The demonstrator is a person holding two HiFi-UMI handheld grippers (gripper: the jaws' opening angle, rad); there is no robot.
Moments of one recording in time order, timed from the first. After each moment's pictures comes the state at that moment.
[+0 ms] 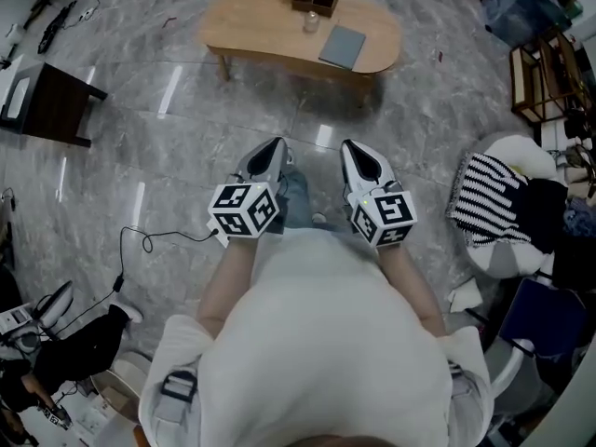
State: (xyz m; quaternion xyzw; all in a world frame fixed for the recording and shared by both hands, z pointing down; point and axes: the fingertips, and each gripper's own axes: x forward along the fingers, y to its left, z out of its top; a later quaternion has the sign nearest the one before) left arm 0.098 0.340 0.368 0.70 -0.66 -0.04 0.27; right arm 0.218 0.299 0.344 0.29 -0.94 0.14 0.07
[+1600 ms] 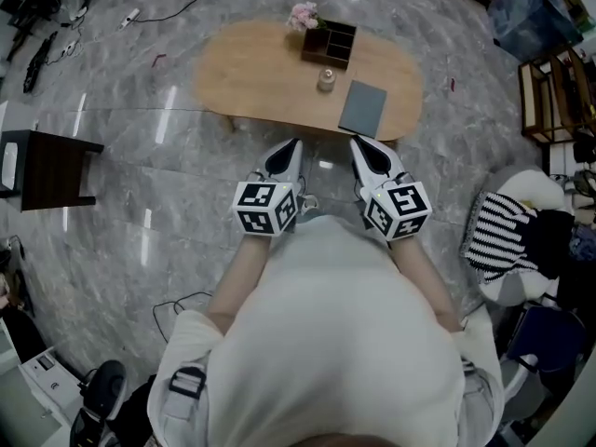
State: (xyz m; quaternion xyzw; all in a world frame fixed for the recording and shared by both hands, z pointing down) left arm -0.073 0.051 0.381 0.74 -0.62 0.03 0.25; right arm 0.026 0.019 0.340 0.30 -0.94 0.16 0.08
